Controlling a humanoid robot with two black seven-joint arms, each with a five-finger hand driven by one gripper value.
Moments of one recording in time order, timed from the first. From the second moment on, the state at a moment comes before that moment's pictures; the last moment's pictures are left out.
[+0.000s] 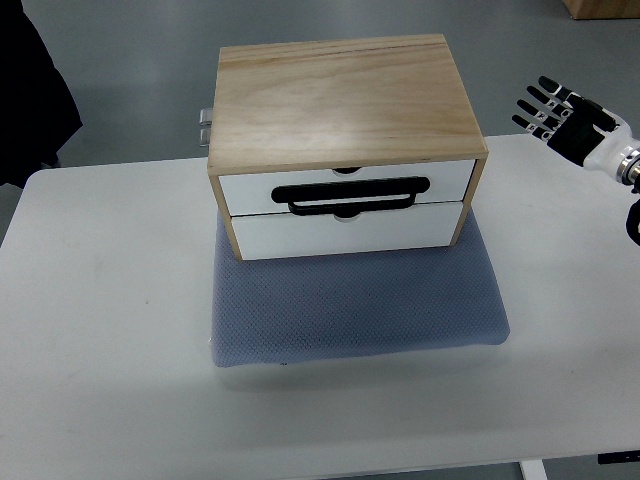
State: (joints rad) left arm 0.02 0.00 0.15 -0.13 0.11 -0.07 -0.04; right arm 0.85 -0.49 0.56 0.50 0.49 0.47 -0.08
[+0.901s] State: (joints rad) left arm 0.01 0.00 0.14 -0.13 0.11 -0.07 -0.04; right arm 0.86 -0.49 0.55 0.50 0.47 0.47 -0.08
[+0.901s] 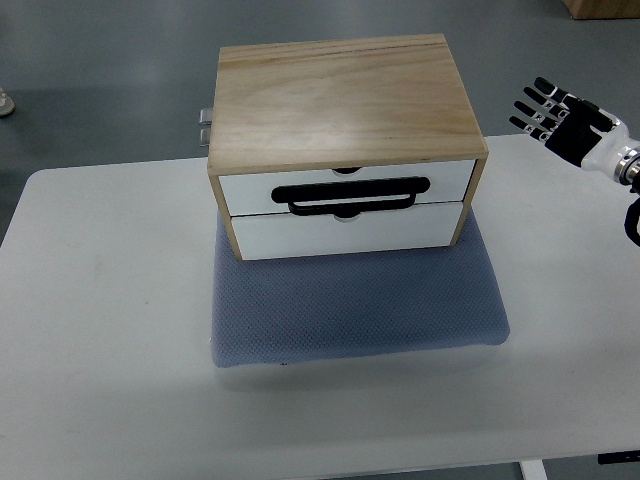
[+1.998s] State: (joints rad) left arm 0.01 0.00 0.15 -0.14 0.11 -0.07 -0.04; right arm 0.86 -0.56 0.54 0.51 0.33 0.48 -0.03
